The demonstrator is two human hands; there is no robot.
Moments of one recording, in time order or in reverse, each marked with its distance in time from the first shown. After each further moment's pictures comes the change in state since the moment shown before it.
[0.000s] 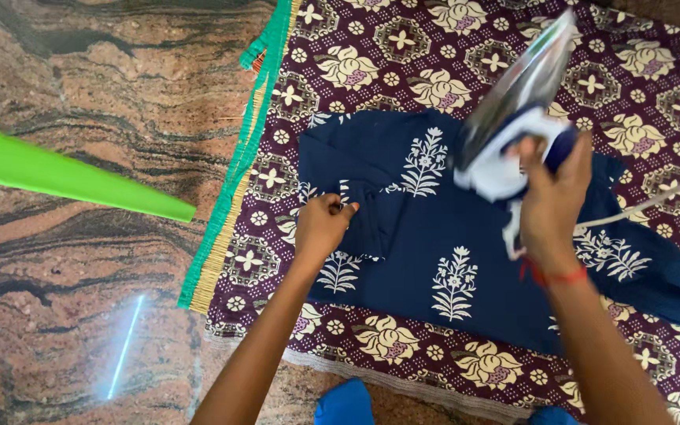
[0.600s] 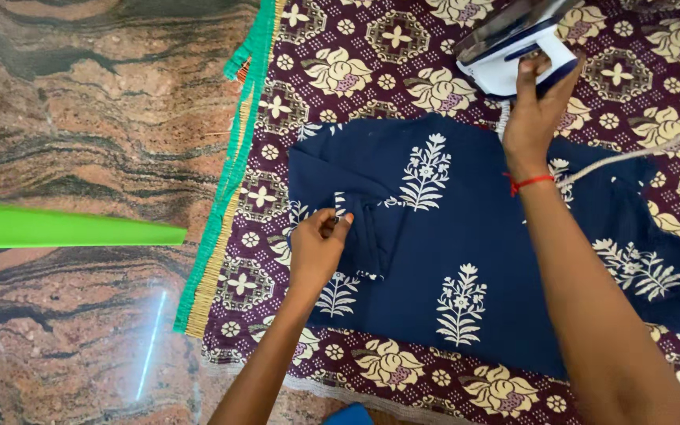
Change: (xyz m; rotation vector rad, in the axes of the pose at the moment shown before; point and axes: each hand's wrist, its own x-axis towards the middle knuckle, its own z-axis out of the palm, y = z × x) left_hand -0.005 0.003 0.010 -0.158 0.065 -0.036; right_hand 0.127 0.186 0.036 0.065 0.153 -0.195
